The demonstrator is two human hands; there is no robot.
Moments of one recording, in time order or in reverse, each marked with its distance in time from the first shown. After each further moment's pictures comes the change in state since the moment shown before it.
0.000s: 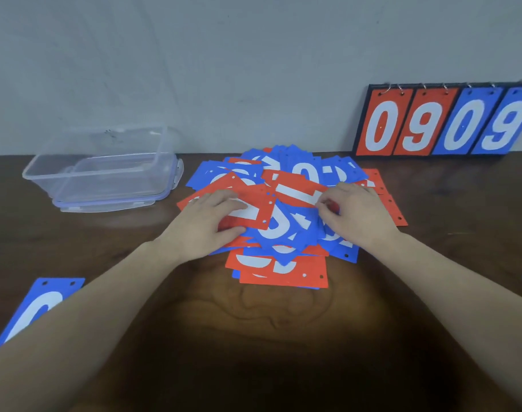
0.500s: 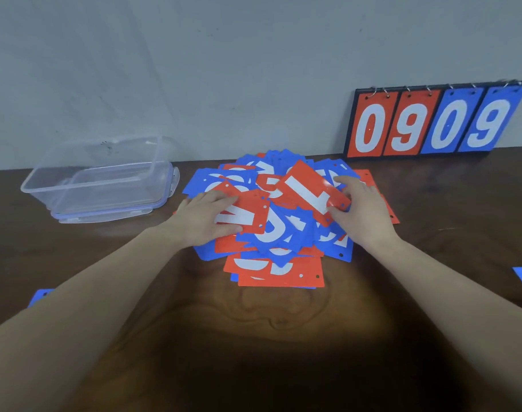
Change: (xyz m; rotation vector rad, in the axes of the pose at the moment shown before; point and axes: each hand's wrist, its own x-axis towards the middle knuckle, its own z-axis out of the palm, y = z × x) left_hand 0.030 -0.002 -0.014 0.129 -0.286 -0.229; right_hand -0.009 0.003 -0.007 0.244 0.041 0.362
